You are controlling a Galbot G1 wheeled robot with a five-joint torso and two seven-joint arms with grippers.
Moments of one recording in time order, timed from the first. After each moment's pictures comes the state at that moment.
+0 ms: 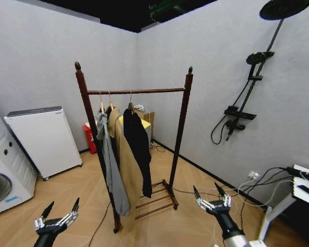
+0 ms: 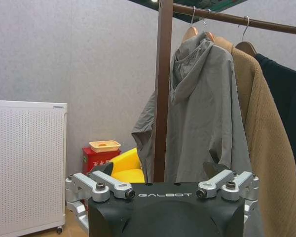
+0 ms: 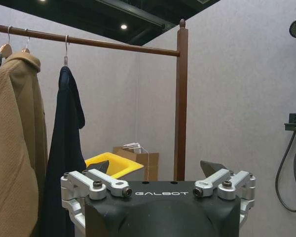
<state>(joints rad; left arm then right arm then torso) 1.83 -1.30 -0.87 -2.29 -0.49 -0.05 0.04 -1.83 1.32 0.70 2.27 0.26 0.24 -0.01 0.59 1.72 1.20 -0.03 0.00</state>
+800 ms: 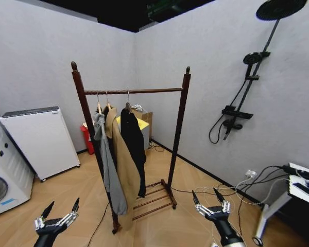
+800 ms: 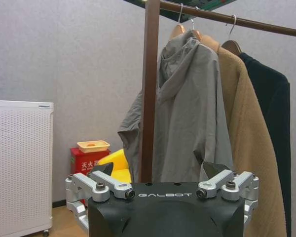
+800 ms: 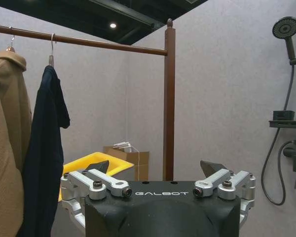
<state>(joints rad) 1.83 -1.30 -0.87 -2.29 -0.49 -0.05 0.04 -1.81 1.33 0.69 2.27 0.26 0.23 0.00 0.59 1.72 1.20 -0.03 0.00</state>
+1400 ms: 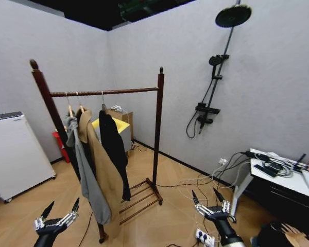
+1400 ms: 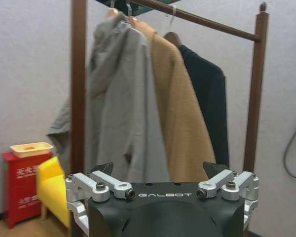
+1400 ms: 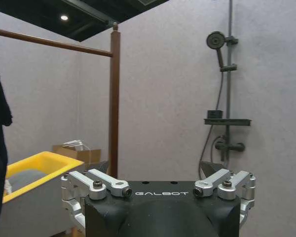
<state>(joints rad) 1.83 -1.30 -0.87 -2.29 -0.49 -0.05 0.04 -1.81 1.33 0.69 2.26 0.26 0.23 0.00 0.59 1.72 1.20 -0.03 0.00</state>
